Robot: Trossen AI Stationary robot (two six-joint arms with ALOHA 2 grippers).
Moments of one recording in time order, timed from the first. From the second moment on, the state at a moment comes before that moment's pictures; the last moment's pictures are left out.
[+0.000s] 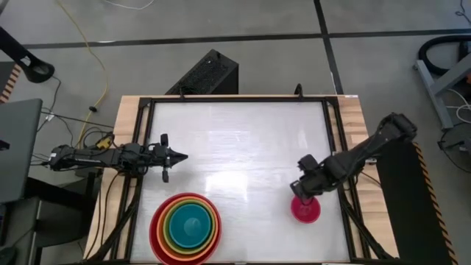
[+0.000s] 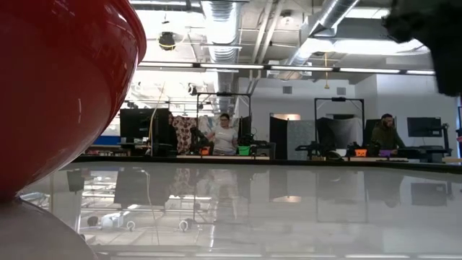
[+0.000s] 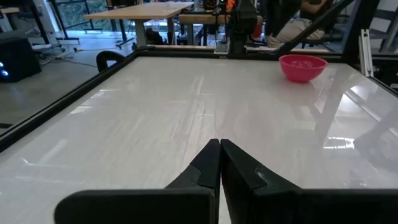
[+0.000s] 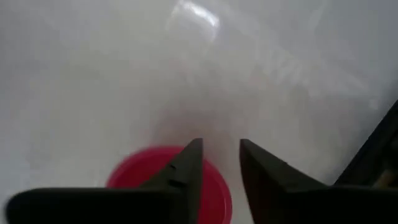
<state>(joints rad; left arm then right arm) -0.03 0.14 0.01 0.05 -0.19 -0.02 0.53 1.27 1.01 -1.23 0.20 1.59</state>
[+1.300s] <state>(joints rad) -0.03 0.14 0.01 0.05 -0.19 -0.02 0.66 1.35 0.68 -0.77 -0.03 1.61</state>
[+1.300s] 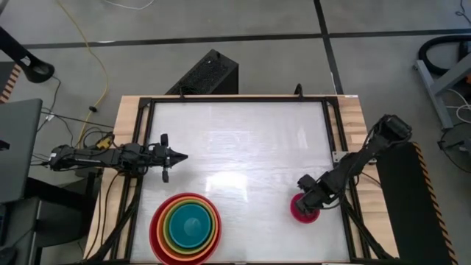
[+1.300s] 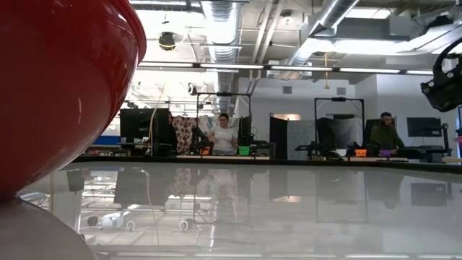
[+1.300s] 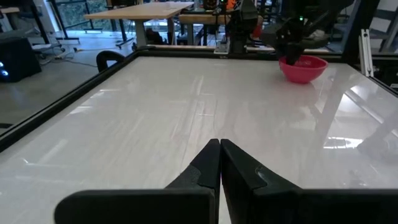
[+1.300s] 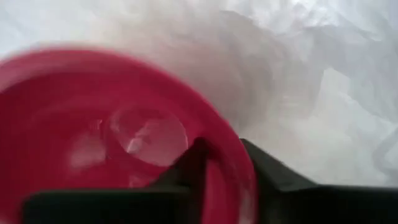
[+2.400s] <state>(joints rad) -0.03 0.14 0.01 0.05 -0.19 -0.02 0.34 2.08 1.95 -0.58 0.05 0.62</state>
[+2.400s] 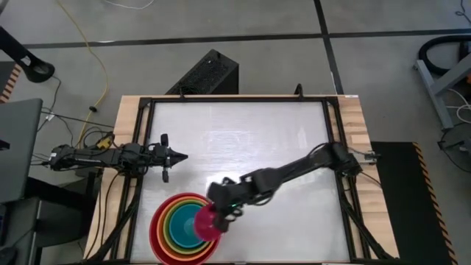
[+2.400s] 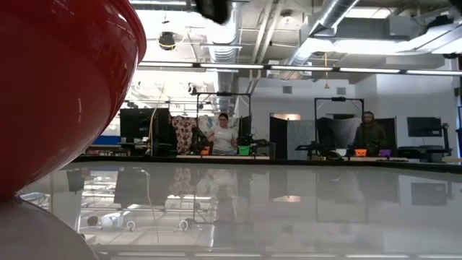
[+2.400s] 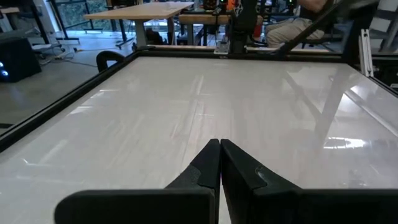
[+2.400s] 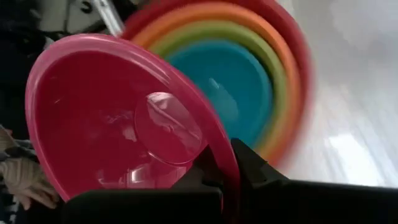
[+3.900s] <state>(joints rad) -0.03 0.14 0.01 0.05 -0.19 -0.02 0.31 2.48 2.33 -0.59 0.00 0.63</state>
